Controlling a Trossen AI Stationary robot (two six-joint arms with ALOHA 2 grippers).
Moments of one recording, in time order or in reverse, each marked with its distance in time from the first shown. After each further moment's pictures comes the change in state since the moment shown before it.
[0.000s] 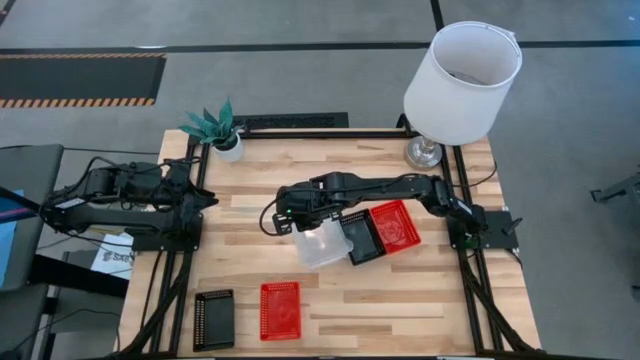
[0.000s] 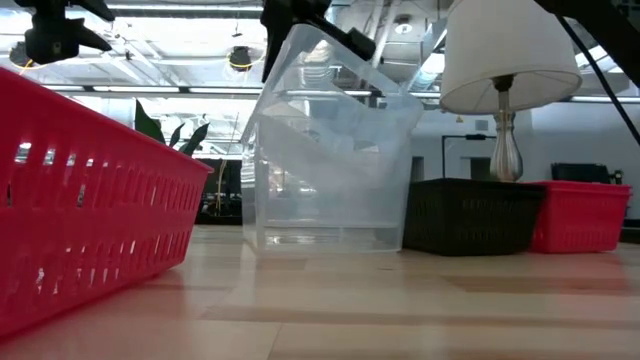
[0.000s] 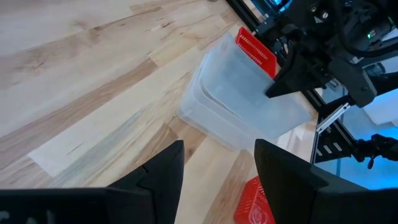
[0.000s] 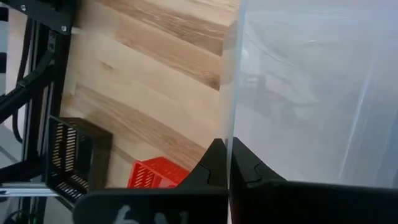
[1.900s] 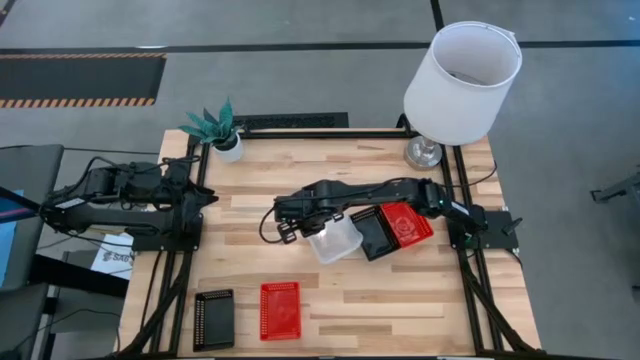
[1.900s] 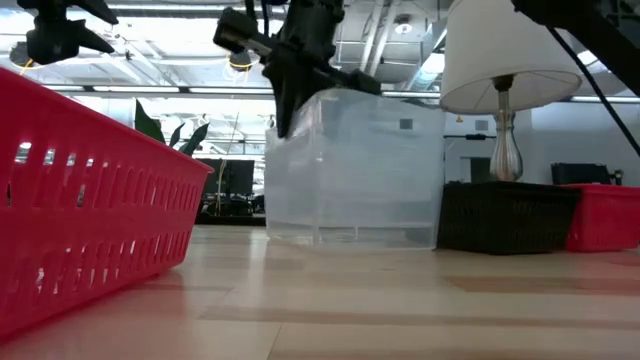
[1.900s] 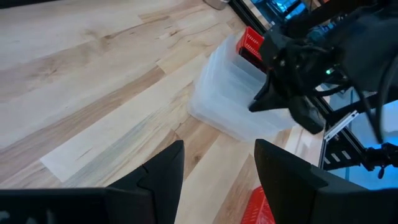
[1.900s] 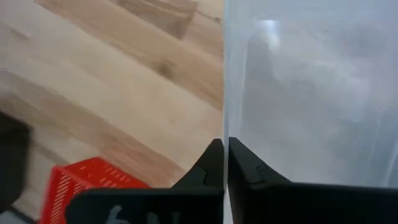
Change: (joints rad) left arm 0.000 0.000 0.000 -0.001 -0.040 0.002; right arm -0.007 0.085 -0.032 -0.060 -0.024 -0.110
